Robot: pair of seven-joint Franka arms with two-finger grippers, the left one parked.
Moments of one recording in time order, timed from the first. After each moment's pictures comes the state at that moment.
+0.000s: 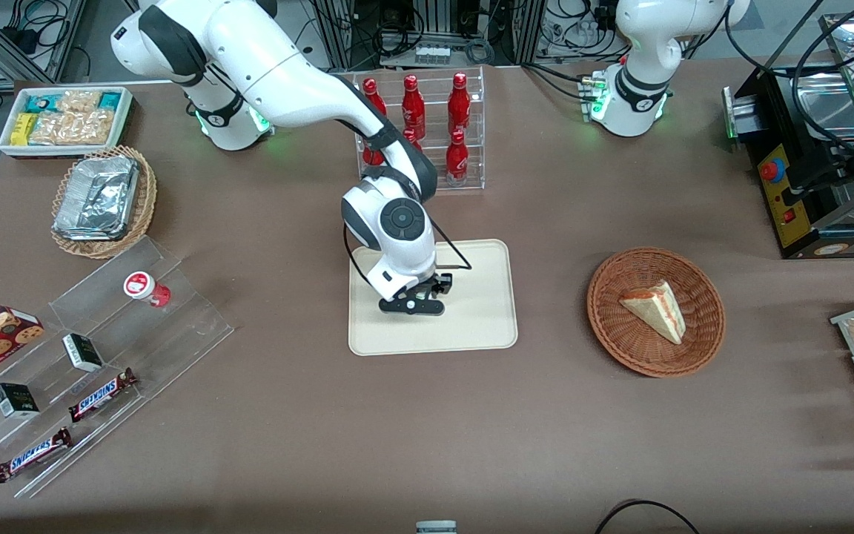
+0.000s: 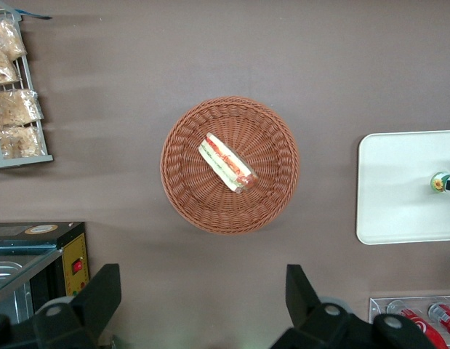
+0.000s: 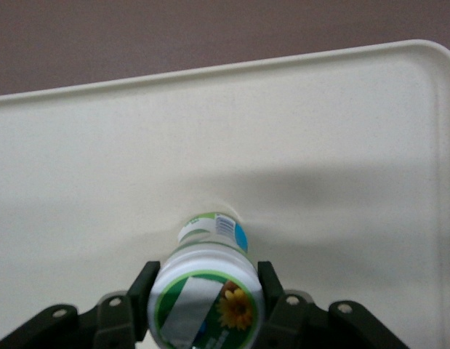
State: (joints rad) arm 0.79 0.73 -0.04 -1.53 0.05 2.31 0.83
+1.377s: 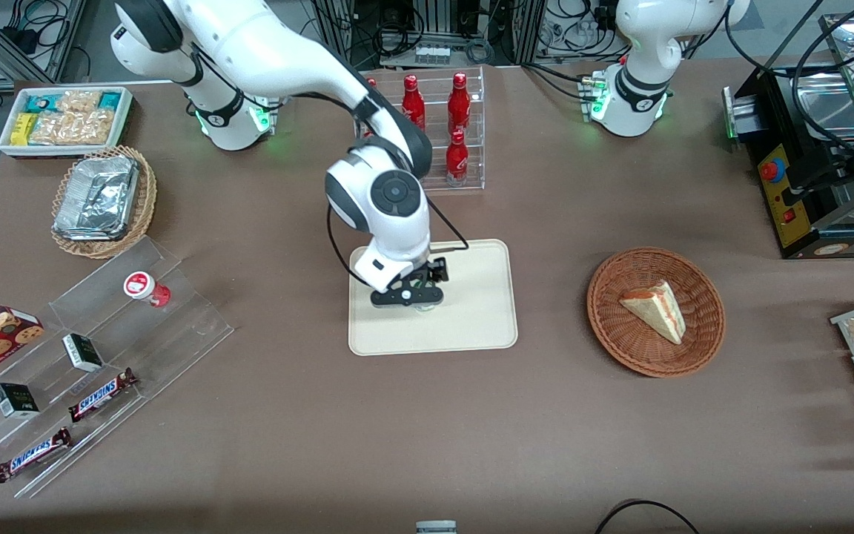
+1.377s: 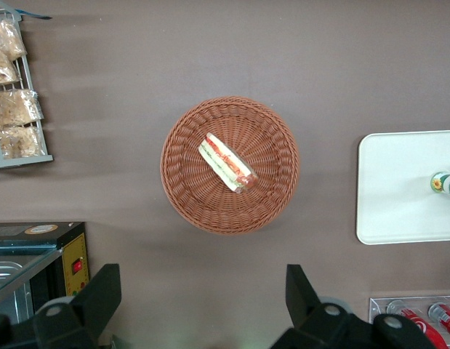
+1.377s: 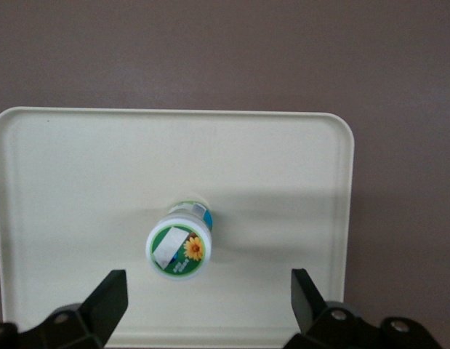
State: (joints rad) arm 0.77 0.57 -0.06 -1.49 0.00 2.06 0.68
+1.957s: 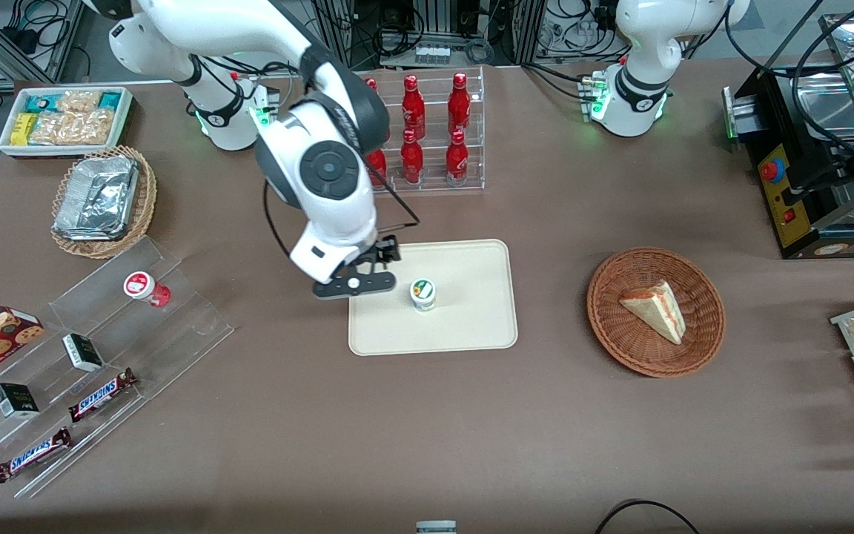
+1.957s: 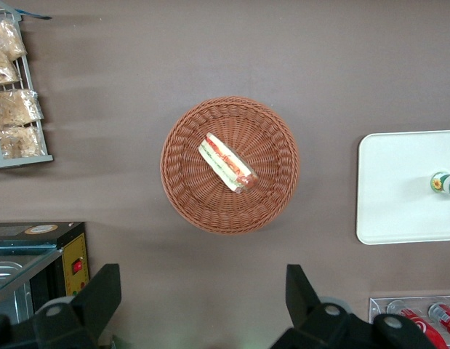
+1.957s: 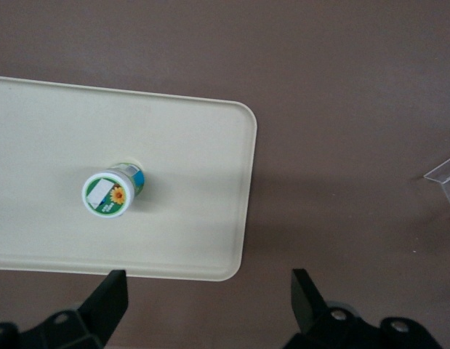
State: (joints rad) arm 0.67 0.40 -0.06 -1.49 0.00 1.79 0.50
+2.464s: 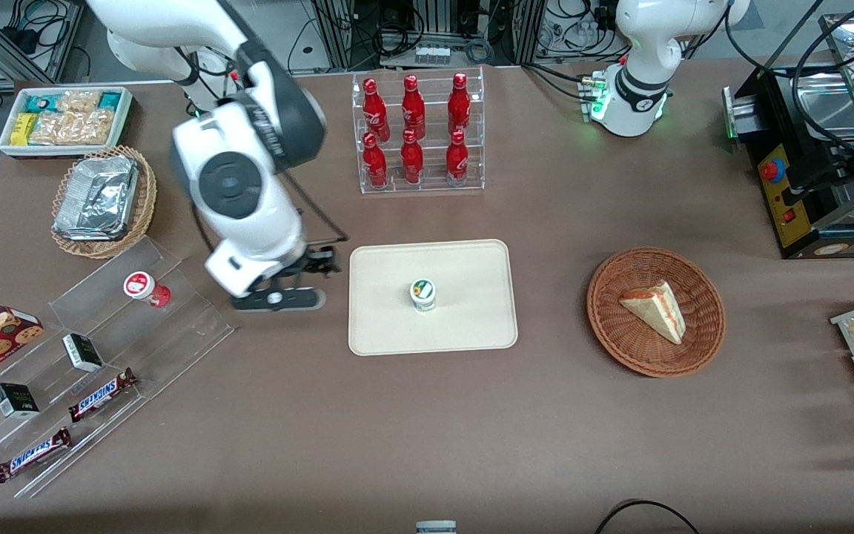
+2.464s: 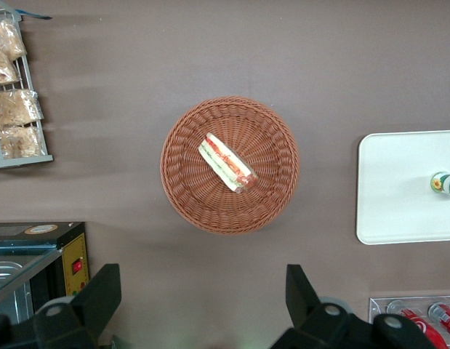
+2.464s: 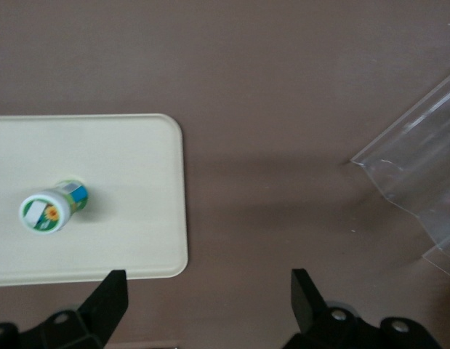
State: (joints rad) arm 0.51 0.31 -0.06 -1.53 0.00 1.73 0.48
